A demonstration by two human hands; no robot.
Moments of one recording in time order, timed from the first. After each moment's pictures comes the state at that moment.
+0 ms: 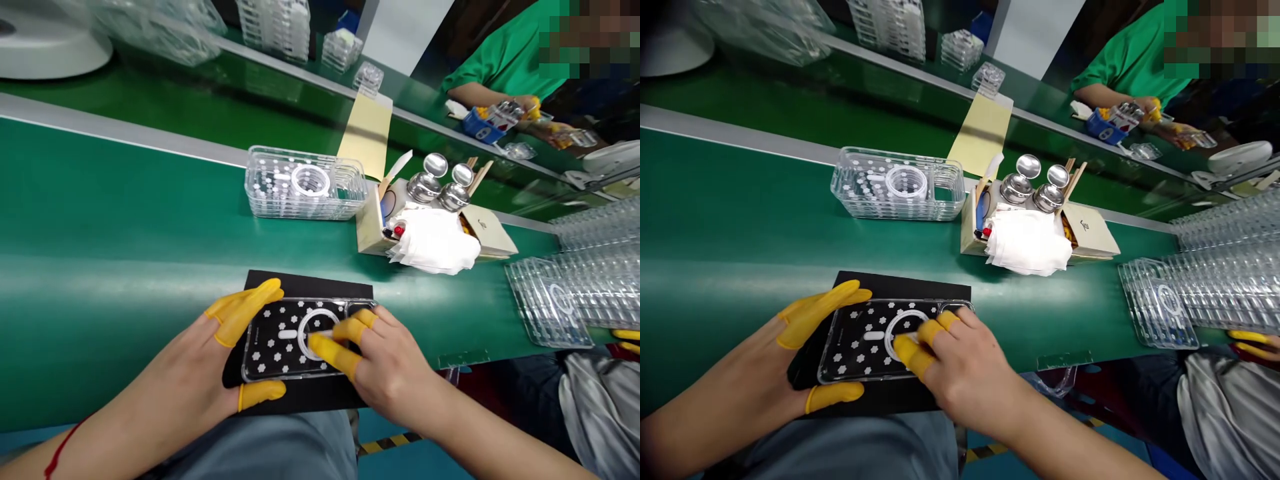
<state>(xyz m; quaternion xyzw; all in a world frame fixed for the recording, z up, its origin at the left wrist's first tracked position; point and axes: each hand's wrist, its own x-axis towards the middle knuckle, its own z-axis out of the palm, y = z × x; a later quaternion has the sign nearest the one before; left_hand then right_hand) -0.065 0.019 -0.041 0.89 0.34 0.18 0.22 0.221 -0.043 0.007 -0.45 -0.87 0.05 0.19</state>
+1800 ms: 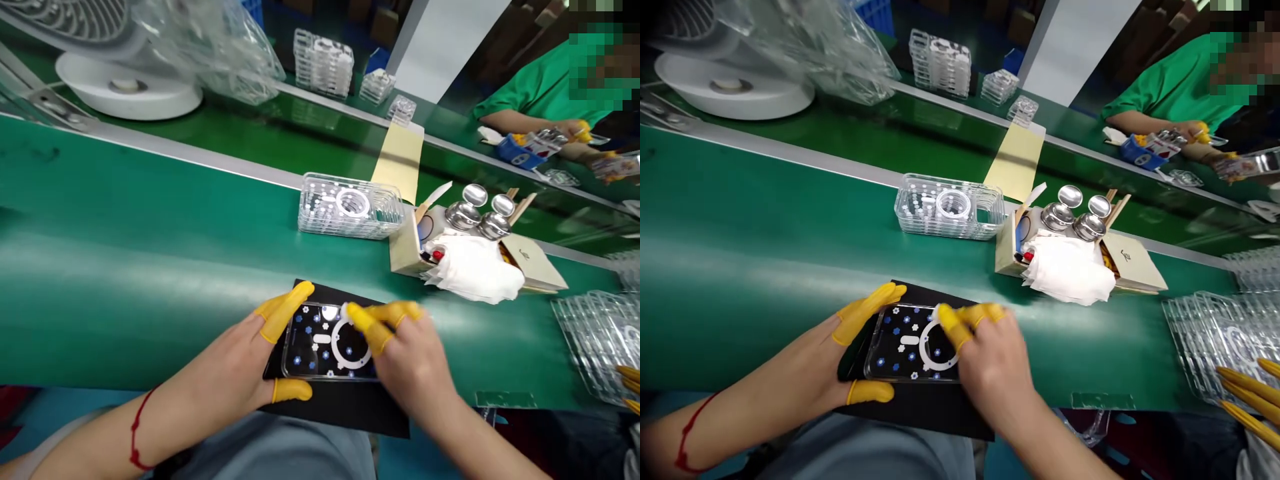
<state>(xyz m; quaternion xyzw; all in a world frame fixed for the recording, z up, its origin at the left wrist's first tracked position) -0.072 0.021 -0.034 0.88 0.34 0.19 0.26 0.173 -0.045 -0.011 -0.52 -0.81 -0.04 0.26</state>
